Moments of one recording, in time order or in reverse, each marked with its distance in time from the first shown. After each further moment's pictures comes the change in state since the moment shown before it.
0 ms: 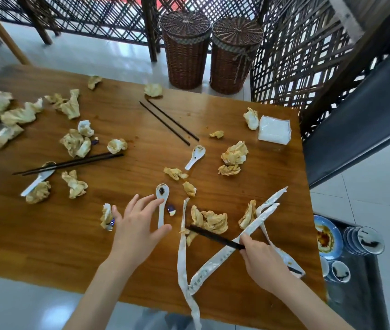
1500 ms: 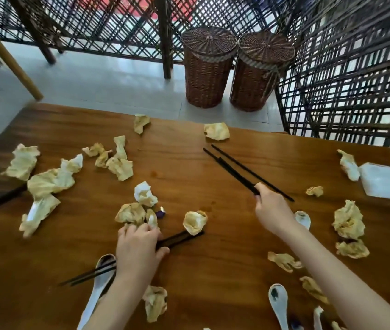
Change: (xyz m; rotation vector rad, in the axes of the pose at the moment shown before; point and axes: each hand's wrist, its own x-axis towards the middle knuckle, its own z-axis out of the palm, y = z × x) left_hand 0.225 -0.232 -0.033 0.236 -0.109 -0.002; right_hand 0.318 -0.213 -0.086 0.195 0.285 0.188
